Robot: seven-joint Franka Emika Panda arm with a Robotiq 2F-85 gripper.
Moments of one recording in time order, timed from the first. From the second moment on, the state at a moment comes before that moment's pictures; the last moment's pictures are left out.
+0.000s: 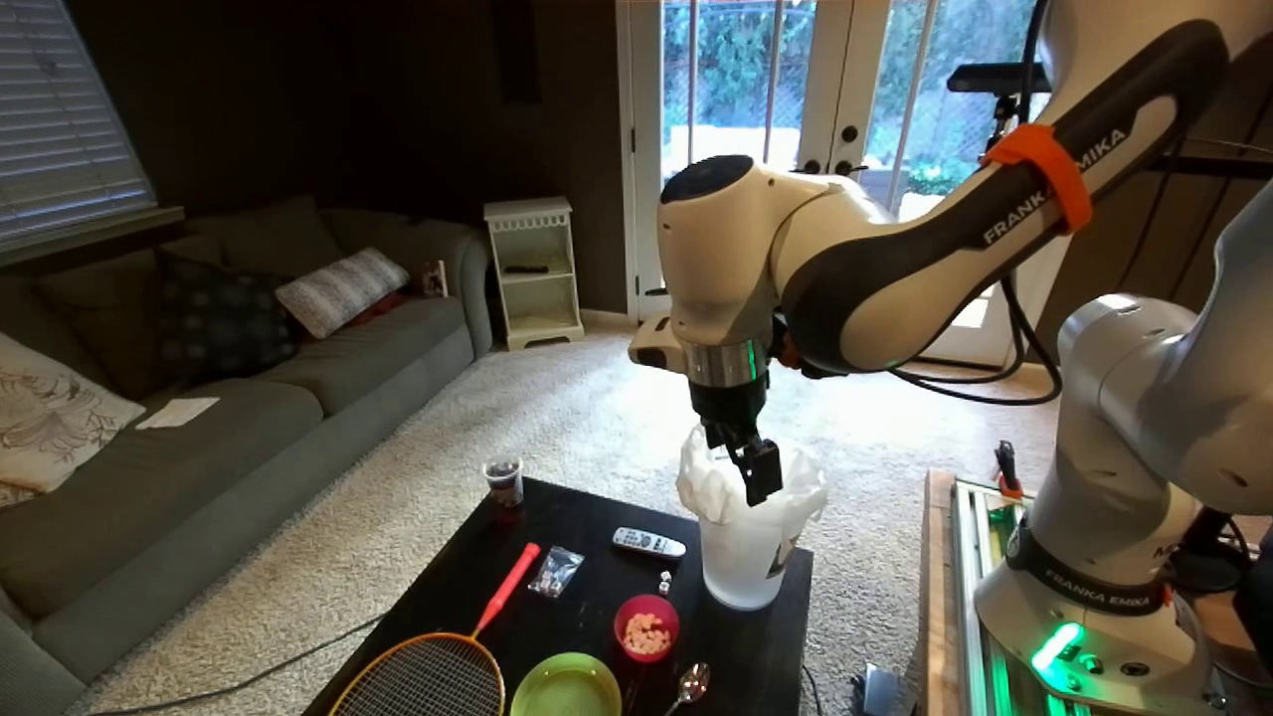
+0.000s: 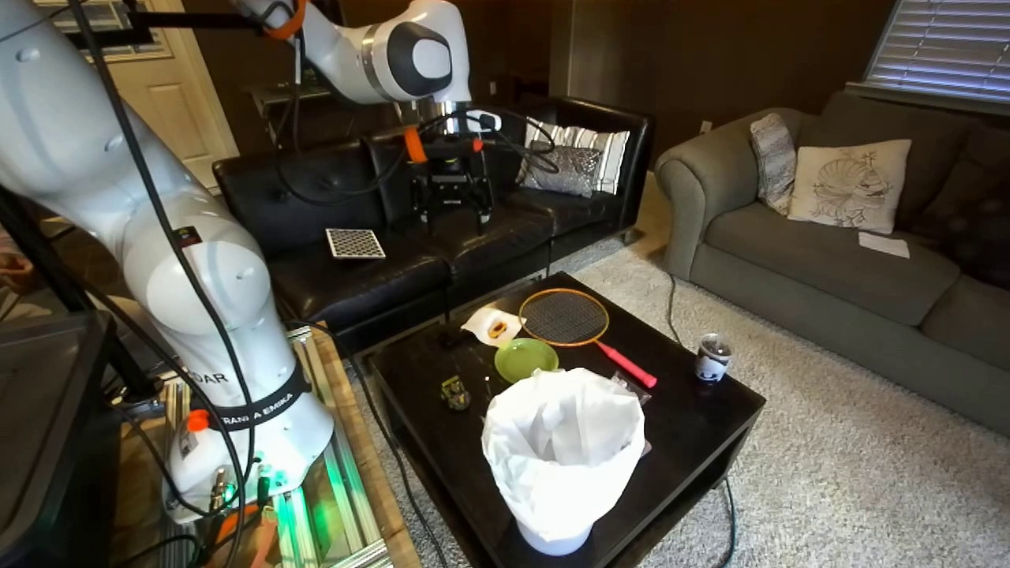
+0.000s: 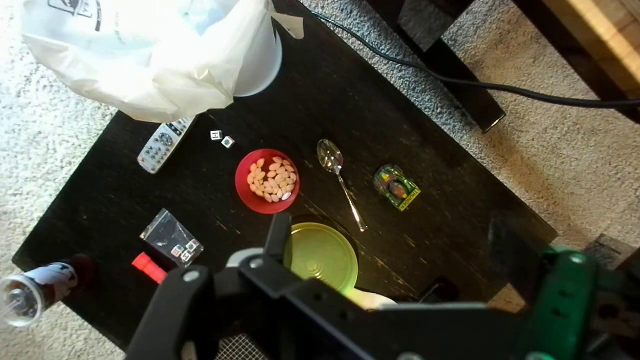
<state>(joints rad) 0.22 -0.32 0.16 -2.60 -0.16 2.15 -0.33</state>
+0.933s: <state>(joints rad) 0.32 0.08 0.26 -2.63 -0.16 2.64 -0.51</state>
